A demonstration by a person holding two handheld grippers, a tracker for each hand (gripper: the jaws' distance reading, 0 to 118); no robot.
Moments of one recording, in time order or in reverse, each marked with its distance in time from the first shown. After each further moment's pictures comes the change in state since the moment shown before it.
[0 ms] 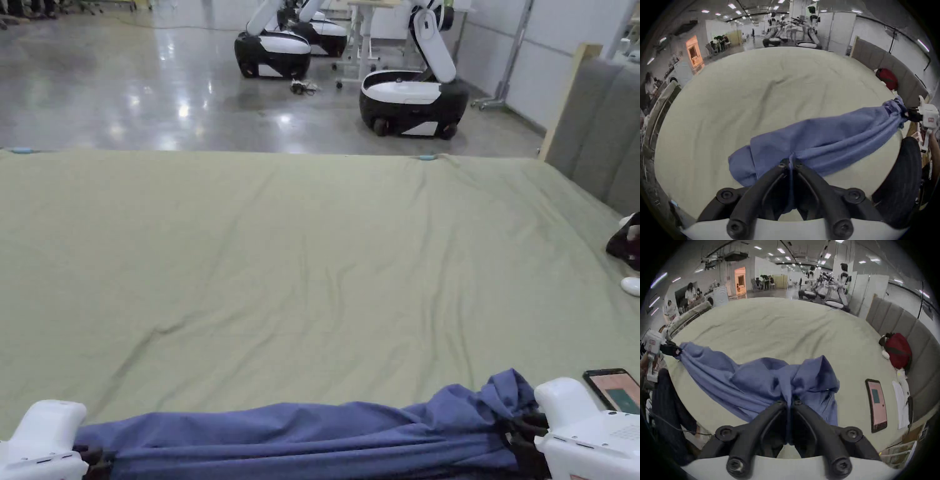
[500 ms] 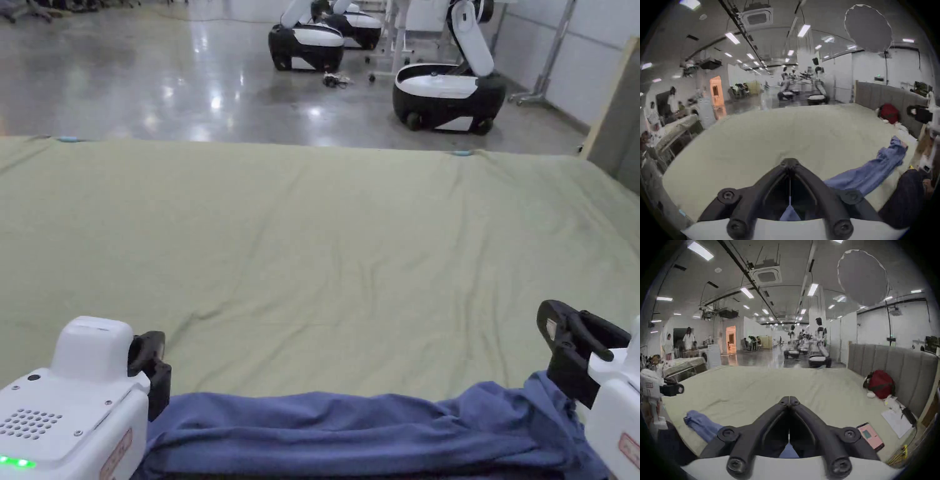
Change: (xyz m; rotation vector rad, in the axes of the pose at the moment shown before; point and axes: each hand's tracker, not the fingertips) left arm 0.037 0.013 0.078 0.507 0.039 -0.005; right arm -0.055 0.050 0.078 0.624 -0.074 -0.152
